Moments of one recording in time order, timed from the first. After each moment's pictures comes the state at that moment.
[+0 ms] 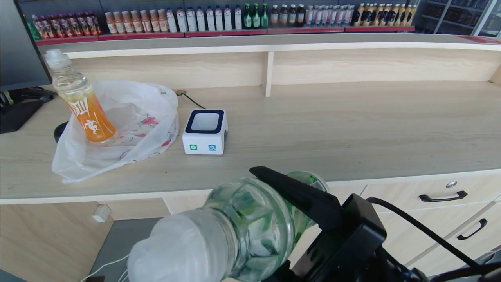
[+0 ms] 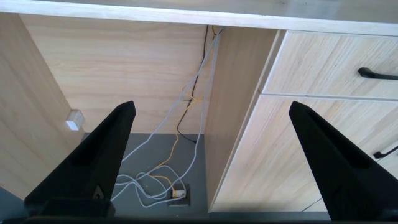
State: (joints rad) left arm 0.00 0.00 0.00 0.00 0.00 -0.01; right arm 1.21 1.68 -0.50 -1.54 -0.19 -1.25
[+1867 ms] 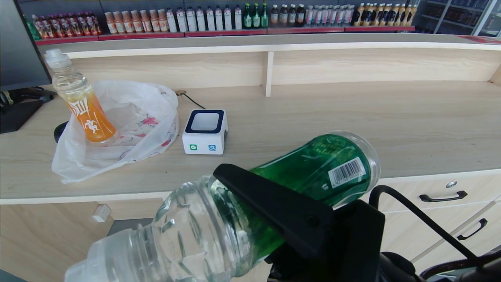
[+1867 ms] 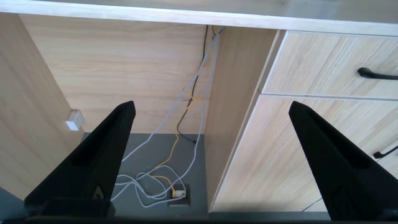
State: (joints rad) left arm 0.00 0.00 0.00 0.00 0.00 -0.01; right arm 1.22 1.70 -0.57 -1.57 -0.12 -1.93
